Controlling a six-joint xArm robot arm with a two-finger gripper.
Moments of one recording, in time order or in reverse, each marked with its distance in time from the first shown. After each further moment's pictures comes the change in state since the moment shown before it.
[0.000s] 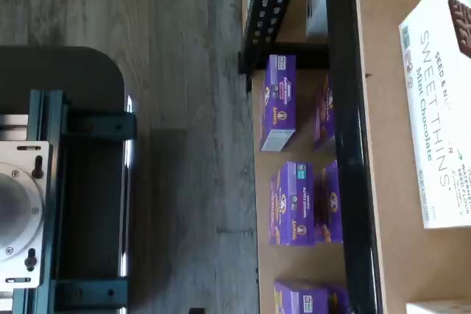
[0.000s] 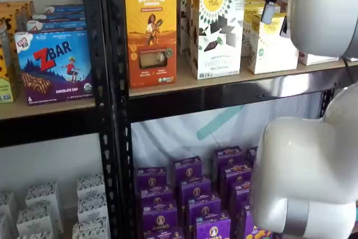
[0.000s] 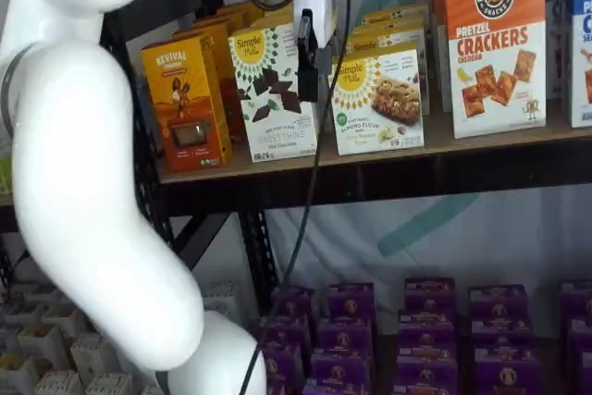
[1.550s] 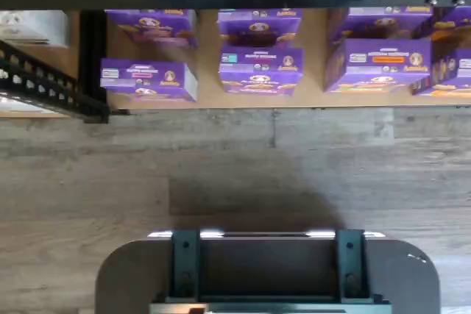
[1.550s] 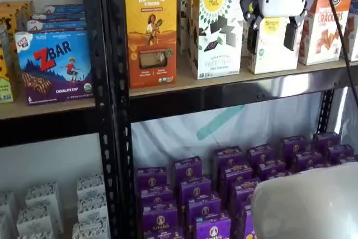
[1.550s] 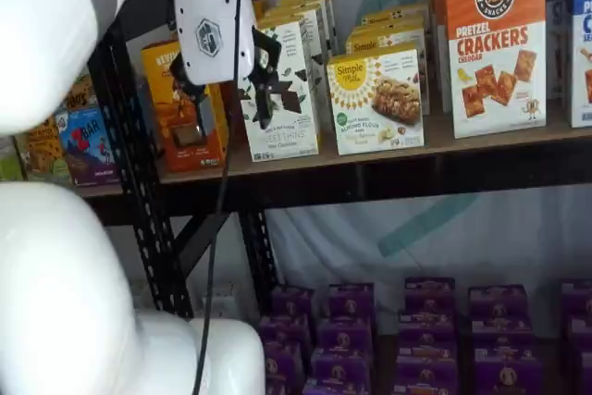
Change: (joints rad) arm 0.475 -0.416 0.240 -0.225 0.105 1.985
